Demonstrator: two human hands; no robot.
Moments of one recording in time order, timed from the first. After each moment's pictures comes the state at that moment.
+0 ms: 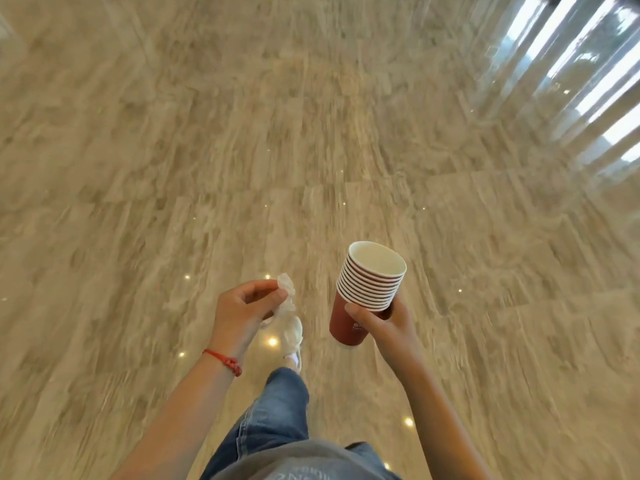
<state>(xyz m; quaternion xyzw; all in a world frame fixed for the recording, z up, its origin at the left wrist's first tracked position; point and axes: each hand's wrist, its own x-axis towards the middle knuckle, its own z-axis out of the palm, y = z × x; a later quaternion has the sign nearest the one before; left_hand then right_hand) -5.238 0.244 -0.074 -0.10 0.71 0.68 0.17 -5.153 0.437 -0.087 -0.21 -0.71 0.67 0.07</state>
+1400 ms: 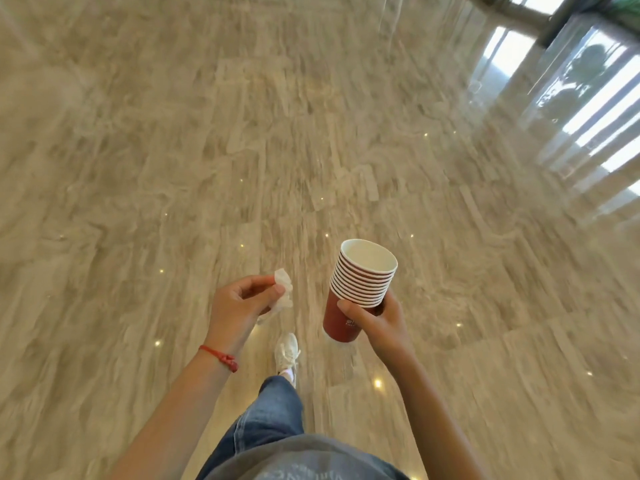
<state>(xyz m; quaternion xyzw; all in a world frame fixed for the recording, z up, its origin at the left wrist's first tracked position) -6.233 0.730 -0.071 -0.04 0.71 0.68 0.19 -6.134 0.913 -0.089 -0.24 -0.69 0.68 0.10</state>
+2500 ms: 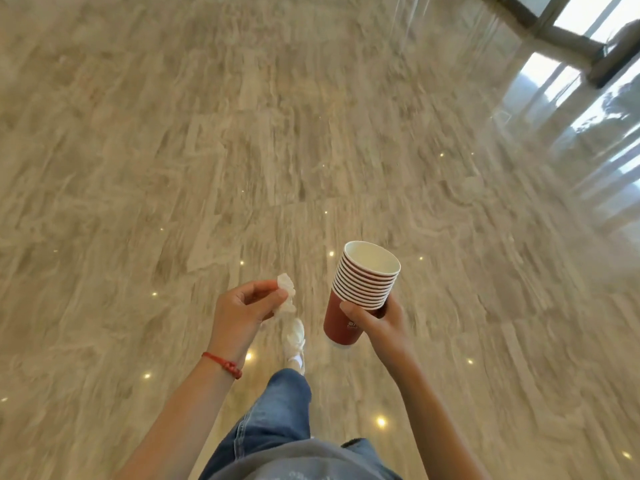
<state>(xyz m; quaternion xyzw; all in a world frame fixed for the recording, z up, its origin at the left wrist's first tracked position) -6.983 1.168 -0.045 -0.06 0.70 0.68 0.19 -6.893 1.350 -0.069 -0.23 -0.69 0.68 0.10</state>
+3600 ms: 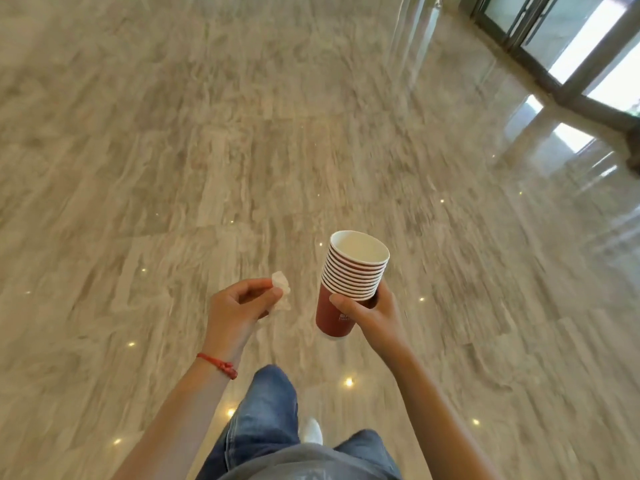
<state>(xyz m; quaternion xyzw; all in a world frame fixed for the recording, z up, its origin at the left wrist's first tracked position) -7.812 1.621 -0.027 -0.06 0.70 0.69 0.16 -7.731 1.803 -0.029 -0.20 -0.70 0.68 0.08</state>
